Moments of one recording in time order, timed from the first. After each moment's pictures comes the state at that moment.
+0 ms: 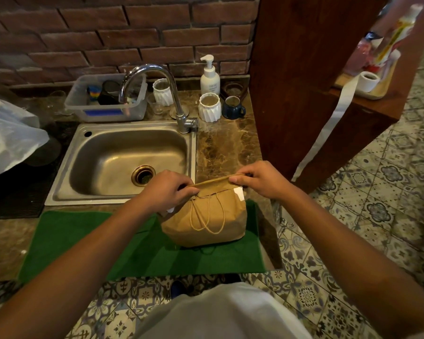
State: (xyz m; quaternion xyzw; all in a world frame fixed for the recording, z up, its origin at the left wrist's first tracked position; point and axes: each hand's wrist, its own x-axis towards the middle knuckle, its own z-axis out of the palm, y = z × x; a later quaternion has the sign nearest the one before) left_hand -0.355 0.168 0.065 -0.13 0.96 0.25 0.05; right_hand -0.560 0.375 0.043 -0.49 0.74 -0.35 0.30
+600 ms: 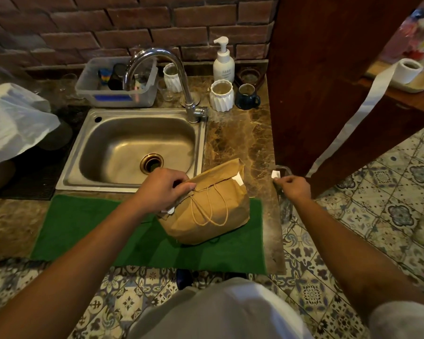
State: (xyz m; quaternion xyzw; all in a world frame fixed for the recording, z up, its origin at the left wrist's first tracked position) left_hand -0.351 0.174 0.066 -0.22 0.93 0.28 0.04; right_hand -0.632 0.413 -0.103 -0.05 0.90 -0.31 0.29
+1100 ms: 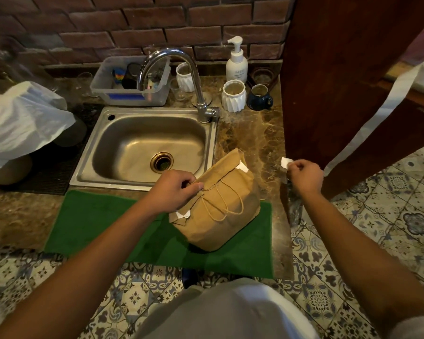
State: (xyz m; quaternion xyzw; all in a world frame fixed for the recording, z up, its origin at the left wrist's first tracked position) left_hand -0.349 0.179 0.068 -0.29 0.89 0.35 0.04; right_hand -0.630 0.385 -0.051 -0.11 0.92 -0.35 0.16
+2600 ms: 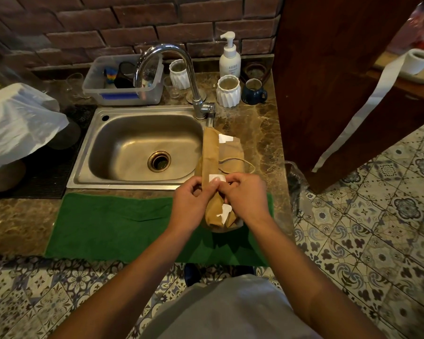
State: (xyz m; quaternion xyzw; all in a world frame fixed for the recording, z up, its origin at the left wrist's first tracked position) left_hand -0.338 0.253 0.057 -0.42 0.66 0.60 -0.18; right_hand -0.446 0.336 0.051 -0.17 0.82 -0.46 0.29
